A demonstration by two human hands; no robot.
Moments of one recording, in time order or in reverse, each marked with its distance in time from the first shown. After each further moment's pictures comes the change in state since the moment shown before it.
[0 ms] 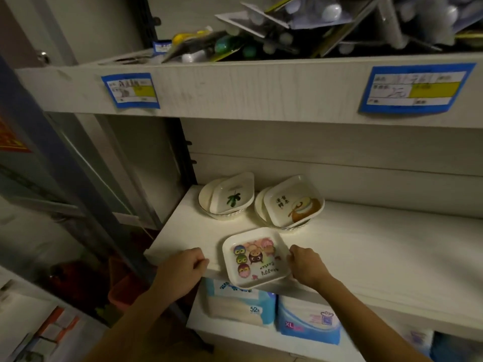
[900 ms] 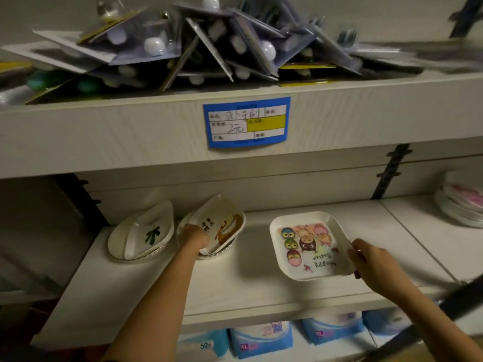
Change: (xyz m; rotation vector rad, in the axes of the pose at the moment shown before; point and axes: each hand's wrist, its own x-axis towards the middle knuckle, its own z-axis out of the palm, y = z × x) left_hand 0.177 0.171 0.068 -0.119 -0.203 -0.286; right_hand -0.104 0.172 -0.122 0.120 0.355 0.275
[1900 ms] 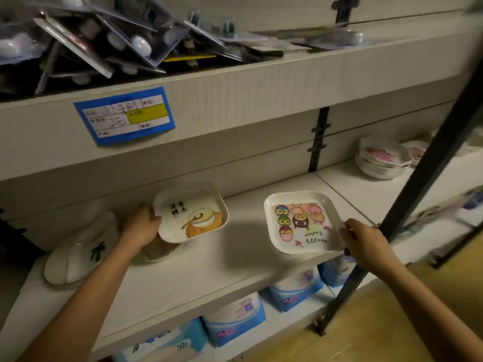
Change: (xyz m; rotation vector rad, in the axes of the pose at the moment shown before) left_hand -0.060 0.019 -0.035 0.013 0.165 0.526; right_hand -0.066 0.054 -0.028 0.165 0.213 0.245
